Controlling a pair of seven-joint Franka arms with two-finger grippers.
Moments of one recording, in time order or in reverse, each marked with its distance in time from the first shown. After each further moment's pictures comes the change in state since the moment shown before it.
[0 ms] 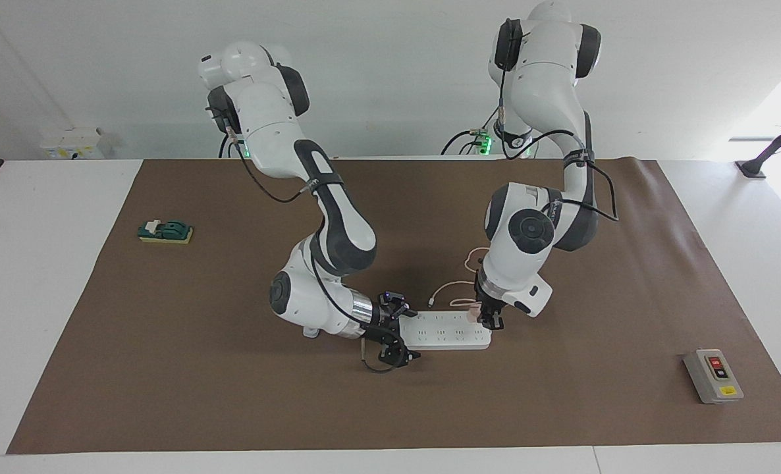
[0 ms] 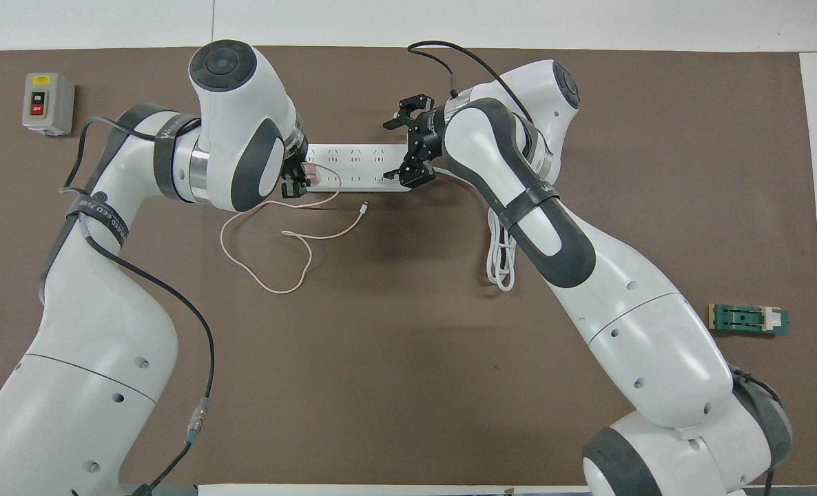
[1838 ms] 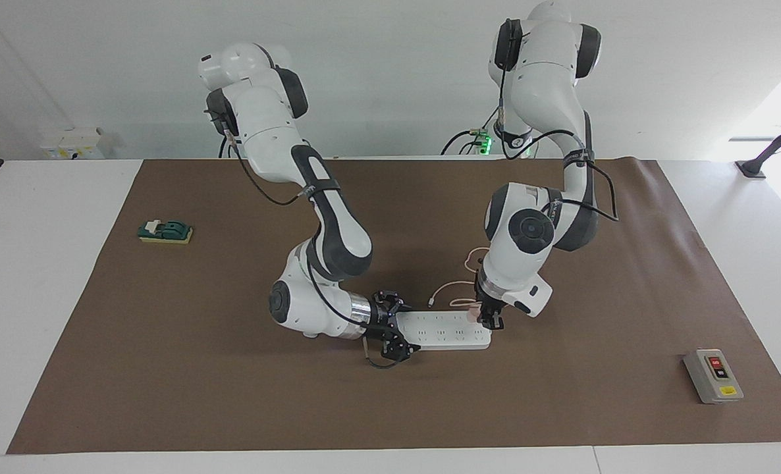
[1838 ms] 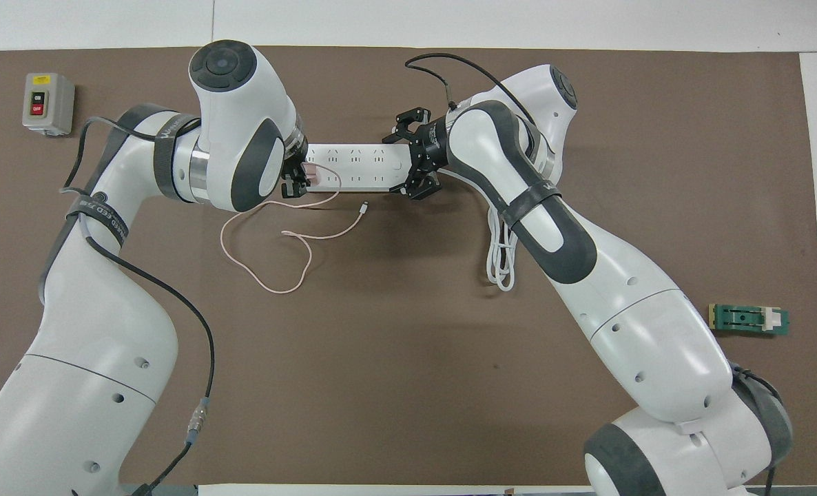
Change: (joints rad) left arm 0.000 0.000 0.000 0.000 0.000 0.000 0.001; right arm -0.015 0.006 0.009 -0.020 0.000 -0.076 -0.132
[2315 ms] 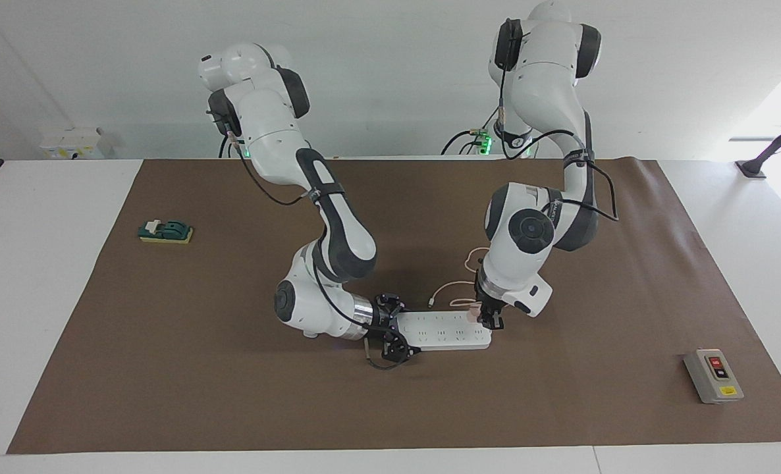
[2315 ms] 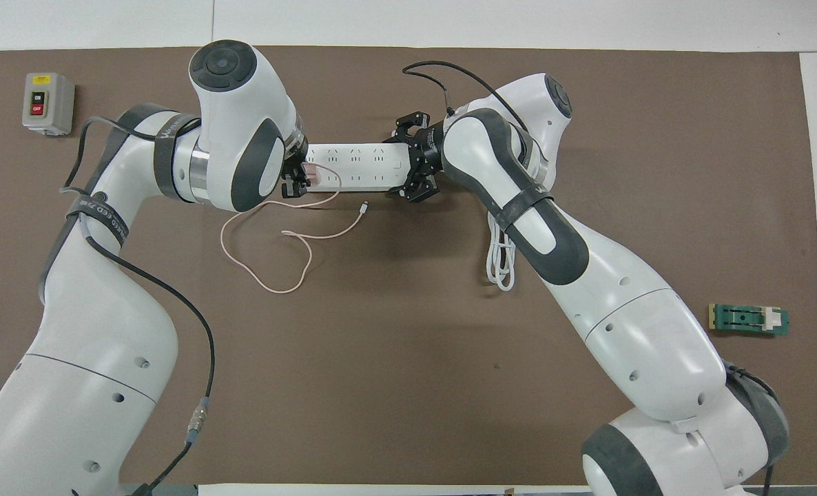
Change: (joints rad) left arm 0.000 0.000 0.000 0.000 0.000 -0.001 0.000; right arm 0.005 0.003 0.002 -0.017 0.001 0.035 -0.006
